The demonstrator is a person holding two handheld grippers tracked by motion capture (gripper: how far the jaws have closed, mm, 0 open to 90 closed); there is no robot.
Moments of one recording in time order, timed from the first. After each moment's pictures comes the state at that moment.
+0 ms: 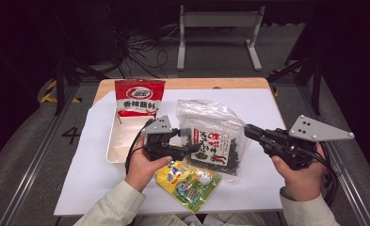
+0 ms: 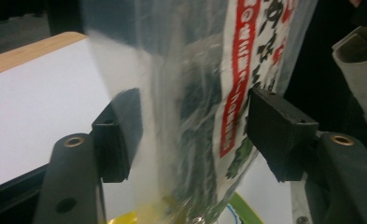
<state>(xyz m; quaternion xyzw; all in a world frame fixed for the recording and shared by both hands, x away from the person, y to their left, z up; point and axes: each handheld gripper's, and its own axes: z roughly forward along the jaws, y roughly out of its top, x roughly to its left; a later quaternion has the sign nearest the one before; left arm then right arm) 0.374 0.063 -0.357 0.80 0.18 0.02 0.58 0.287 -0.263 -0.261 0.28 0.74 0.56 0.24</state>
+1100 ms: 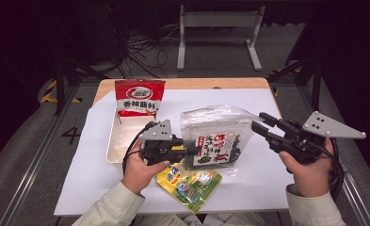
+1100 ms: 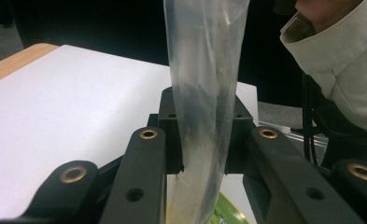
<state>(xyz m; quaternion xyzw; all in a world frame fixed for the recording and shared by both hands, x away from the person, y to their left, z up) 0.352 0.068 -0.335 0.81 0.12 0.02 0.57 0.297 -0.286 -0.266 0.30 0.70 0.59 0.26</state>
